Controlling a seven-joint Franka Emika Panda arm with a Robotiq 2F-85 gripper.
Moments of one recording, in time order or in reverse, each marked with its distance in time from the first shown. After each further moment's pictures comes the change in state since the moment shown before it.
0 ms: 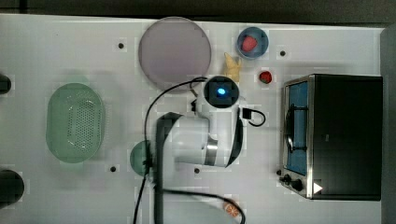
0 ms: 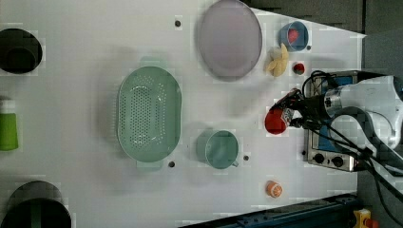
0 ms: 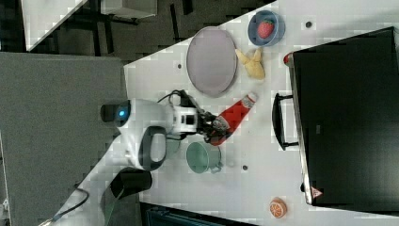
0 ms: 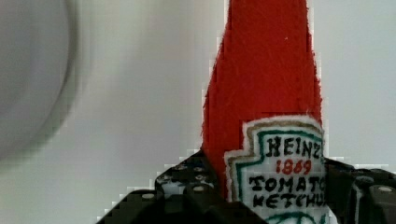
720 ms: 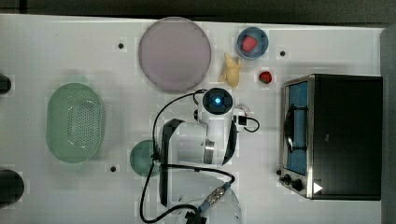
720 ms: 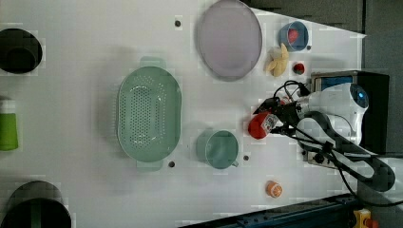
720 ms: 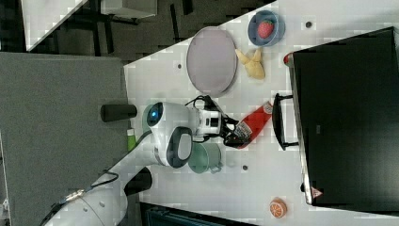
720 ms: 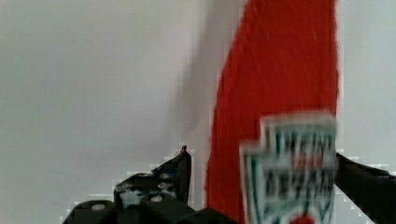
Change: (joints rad) arm -0.010 0.166 0.024 -0.027 -0.002 0.141 -0.005
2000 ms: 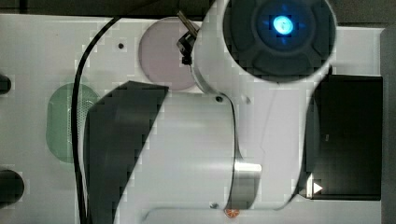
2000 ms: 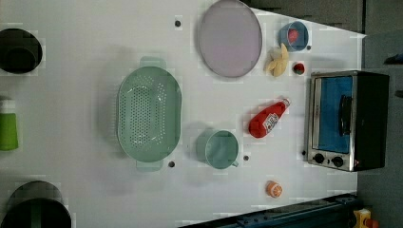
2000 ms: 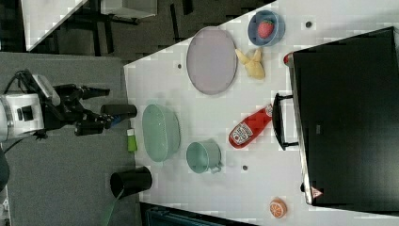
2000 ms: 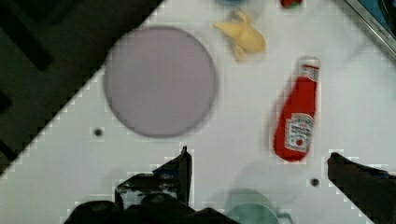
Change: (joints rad) arm 0.011 -0.418 0.003 0.658 -0.003 -0.769 0.007
